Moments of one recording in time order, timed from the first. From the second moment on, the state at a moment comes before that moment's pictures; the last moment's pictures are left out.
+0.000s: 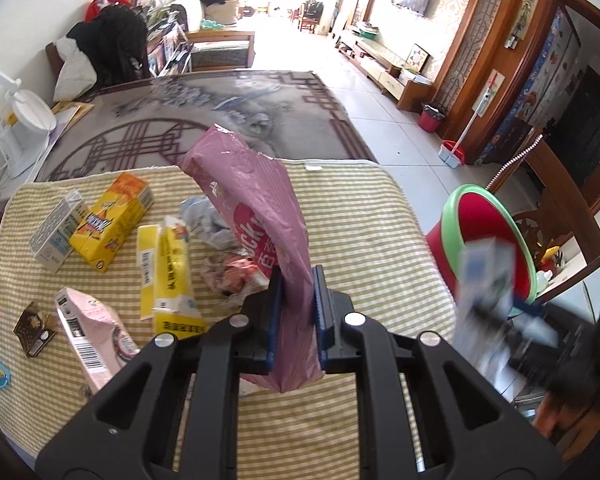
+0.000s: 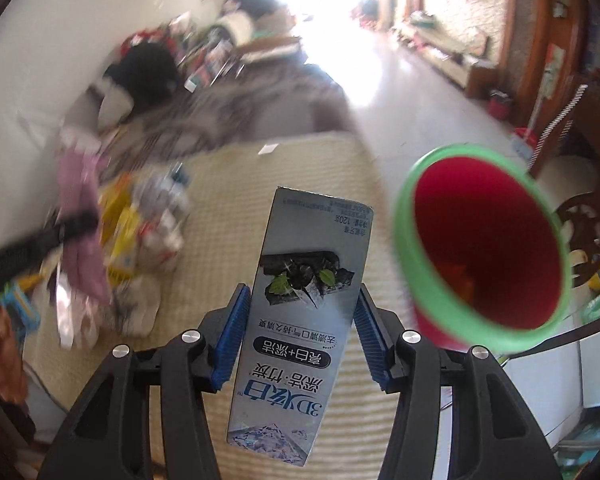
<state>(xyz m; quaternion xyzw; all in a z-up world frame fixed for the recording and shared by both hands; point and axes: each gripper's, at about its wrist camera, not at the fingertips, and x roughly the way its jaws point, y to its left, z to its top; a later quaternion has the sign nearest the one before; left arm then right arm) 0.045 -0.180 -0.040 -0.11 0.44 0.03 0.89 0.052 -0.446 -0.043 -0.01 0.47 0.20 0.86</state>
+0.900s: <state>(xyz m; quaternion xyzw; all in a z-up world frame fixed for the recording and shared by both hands) 0.115 -0.323 -0.035 -0.04 0.44 -0.08 0.89 0.140 -0.603 -0.063 0.09 0.48 0.03 0.87</state>
